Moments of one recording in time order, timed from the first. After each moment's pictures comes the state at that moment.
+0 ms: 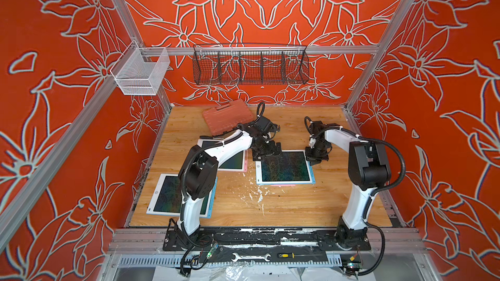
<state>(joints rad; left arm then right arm) -0.62 2.00 1.65 -0.79 0.40 -0.69 0.12 1.94 1.34 -1.01 -0.08 0.25</state>
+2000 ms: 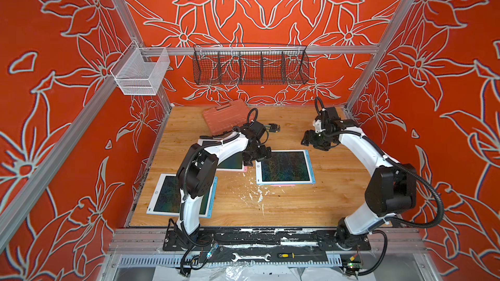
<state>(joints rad) -0.57 2.01 1.53 -0.81 0.31 -0.74 0.14 1.62 1.35 -0.89 -0.20 0.37</state>
